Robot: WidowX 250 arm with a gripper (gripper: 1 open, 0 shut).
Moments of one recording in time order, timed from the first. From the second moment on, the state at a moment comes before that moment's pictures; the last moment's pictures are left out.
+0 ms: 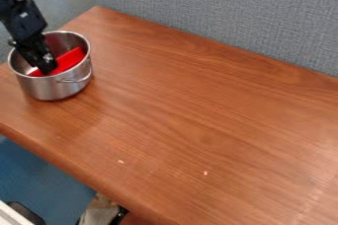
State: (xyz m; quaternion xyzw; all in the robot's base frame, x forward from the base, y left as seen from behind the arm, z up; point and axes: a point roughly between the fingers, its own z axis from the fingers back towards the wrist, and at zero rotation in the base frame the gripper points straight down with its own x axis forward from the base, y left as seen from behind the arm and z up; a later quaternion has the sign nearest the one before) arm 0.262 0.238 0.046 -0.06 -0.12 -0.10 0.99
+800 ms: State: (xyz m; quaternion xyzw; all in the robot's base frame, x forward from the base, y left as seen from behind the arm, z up) arm 0.276 0.251 0.046 -0.02 -0.13 -0.11 0.99
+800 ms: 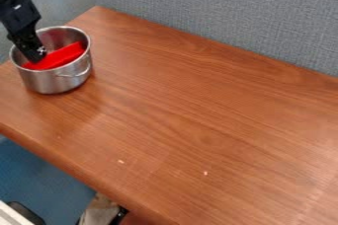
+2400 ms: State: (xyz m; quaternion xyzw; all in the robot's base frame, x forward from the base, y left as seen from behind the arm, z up) arm 0.286 0.255 0.013 0.06 -0.08 0.11 0.99
